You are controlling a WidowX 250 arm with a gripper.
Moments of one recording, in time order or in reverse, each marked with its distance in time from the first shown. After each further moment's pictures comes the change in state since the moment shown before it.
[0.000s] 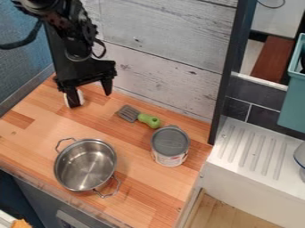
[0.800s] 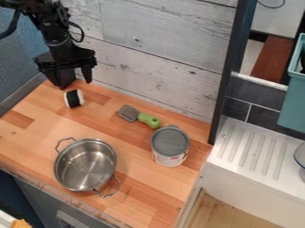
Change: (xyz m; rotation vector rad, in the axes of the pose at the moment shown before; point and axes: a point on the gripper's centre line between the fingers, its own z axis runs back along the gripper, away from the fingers) arm 0.049 0.032 -0.006 -0.014 -0.008 -0.233
